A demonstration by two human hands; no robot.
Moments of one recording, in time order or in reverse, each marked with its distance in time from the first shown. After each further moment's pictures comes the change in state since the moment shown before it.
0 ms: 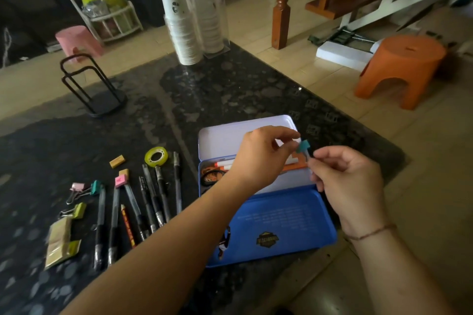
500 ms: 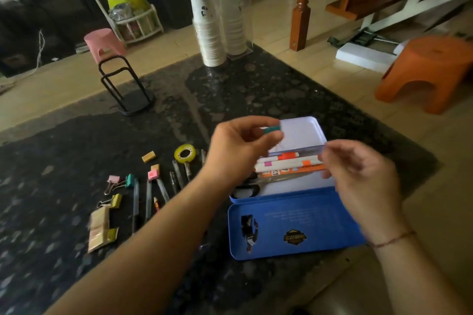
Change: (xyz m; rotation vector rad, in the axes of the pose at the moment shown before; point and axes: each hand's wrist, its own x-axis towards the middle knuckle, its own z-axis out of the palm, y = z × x) left_hand -0.039 0.008 -0.088 -0.386 0.069 -0.202; right_hand -0.015 -0.019 0.018 -0.009 -0.064 -0.175
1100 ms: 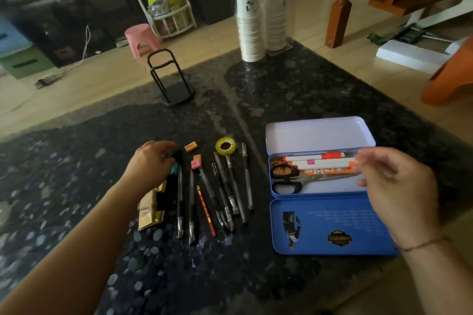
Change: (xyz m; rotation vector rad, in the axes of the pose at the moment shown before) left_hand -0.032 -0.112 -0.217 1.006 0.261 -0.381; right_hand -0.004 0.009 0.029 -0.108 0.035 0.004
